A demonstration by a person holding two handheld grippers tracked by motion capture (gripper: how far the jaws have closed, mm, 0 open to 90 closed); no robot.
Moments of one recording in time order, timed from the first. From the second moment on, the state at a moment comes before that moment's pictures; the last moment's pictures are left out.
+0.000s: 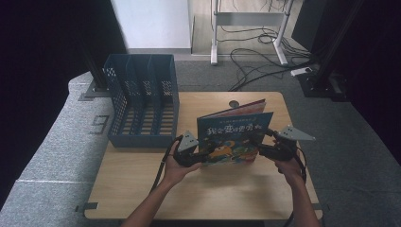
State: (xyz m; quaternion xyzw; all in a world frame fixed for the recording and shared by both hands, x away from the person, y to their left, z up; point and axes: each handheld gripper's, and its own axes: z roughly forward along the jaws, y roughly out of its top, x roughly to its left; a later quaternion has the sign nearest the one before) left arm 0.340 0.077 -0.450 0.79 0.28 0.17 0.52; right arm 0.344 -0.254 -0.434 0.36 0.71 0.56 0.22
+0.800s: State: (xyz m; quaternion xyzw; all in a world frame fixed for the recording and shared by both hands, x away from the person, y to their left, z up) left arm 0.338 0.079 -0.450 0.78 0.28 0.16 0.53; right arm 0.342 -0.236 -0.427 0.34 0.71 0.57 0.21
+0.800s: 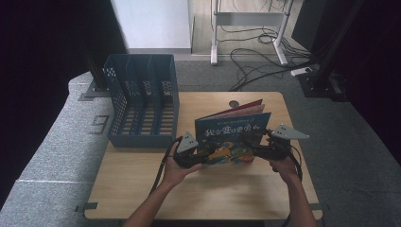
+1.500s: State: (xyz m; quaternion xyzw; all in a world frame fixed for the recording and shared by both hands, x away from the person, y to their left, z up) left arm 0.338 0.089 -0.450 0.78 0.25 0.14 0.56; right arm 0.342 -0.219 -0.428 0.32 0.72 0.58 0.21
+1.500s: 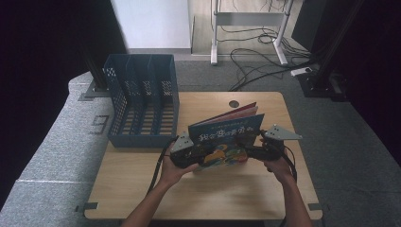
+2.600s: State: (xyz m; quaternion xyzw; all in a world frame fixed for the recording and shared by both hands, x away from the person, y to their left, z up) left arm 0.318 0.099 -0.454 0.78 0.21 0.16 0.57; right arm 0.348 -0.205 -0.430 0.33 0.73 0.57 0.21
